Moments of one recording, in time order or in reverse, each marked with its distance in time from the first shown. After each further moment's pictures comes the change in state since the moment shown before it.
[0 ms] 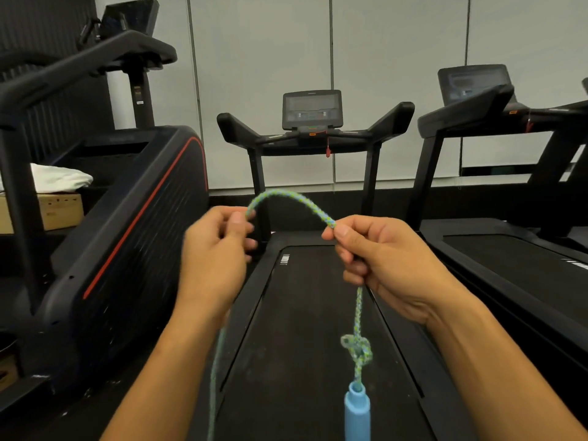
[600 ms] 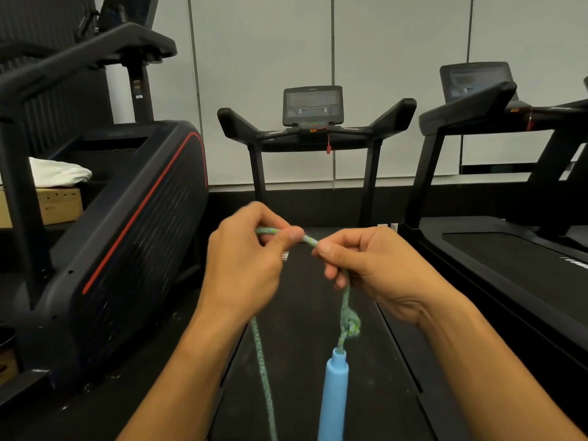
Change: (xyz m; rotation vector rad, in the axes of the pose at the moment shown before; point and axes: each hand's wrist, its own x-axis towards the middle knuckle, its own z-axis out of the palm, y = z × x) left_hand -0.012 0.004 0.002 0.278 -0.177 0.249; right_hand 0.002 0.010 0.004 -0.114 -0.050 0.072
